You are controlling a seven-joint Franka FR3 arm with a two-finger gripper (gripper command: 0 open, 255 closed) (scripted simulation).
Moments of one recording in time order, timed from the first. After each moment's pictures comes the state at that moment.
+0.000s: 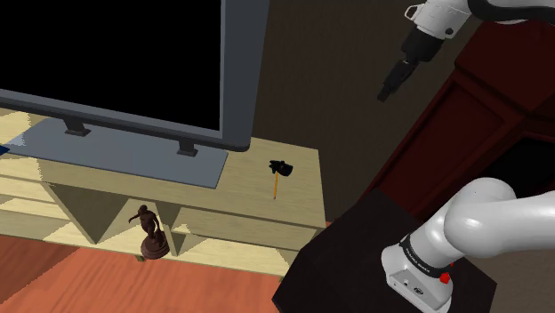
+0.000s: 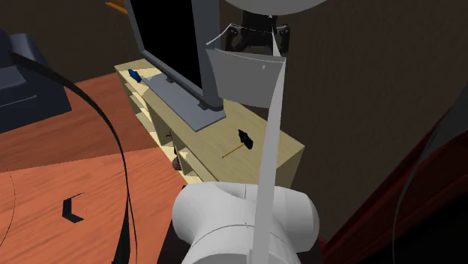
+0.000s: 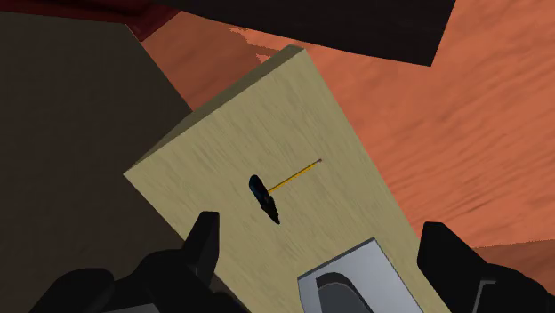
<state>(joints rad) 0.01 -0.75 -0.03 -2.28 0.02 1.62 -0.17</state>
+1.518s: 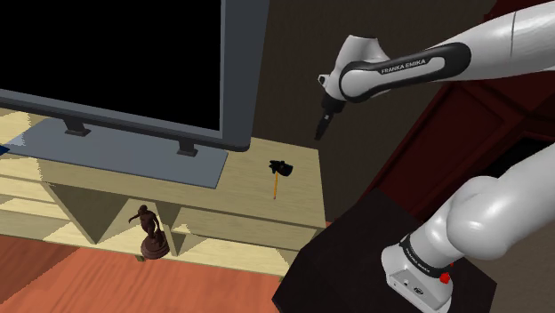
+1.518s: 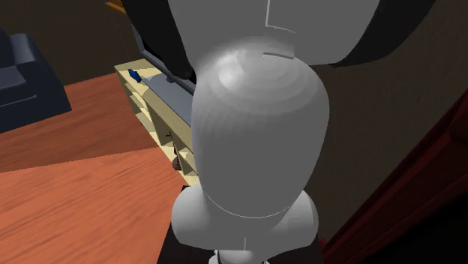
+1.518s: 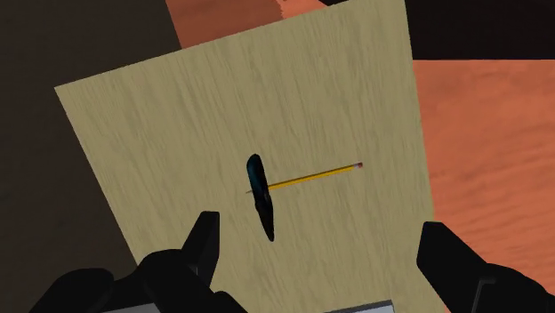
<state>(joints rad) 0.08 -0.16 -0.08 -2.38 -0.02 2.26 -0.47</state>
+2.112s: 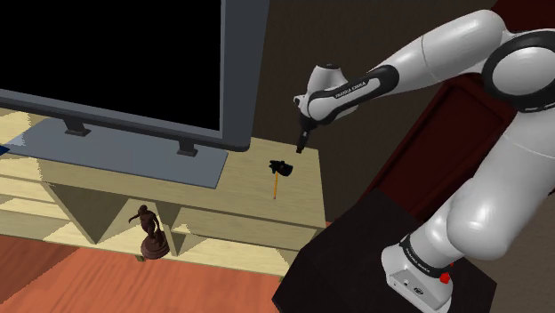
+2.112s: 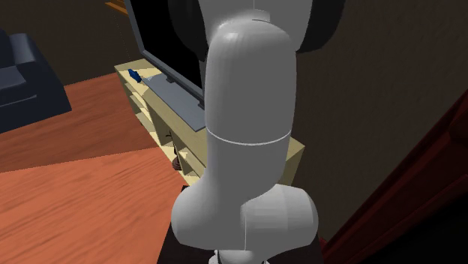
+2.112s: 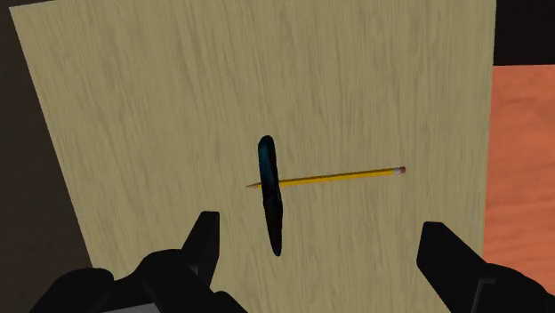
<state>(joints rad) 0.09 0.19 -0.08 -2.25 -0.01 2.46 -0.60</state>
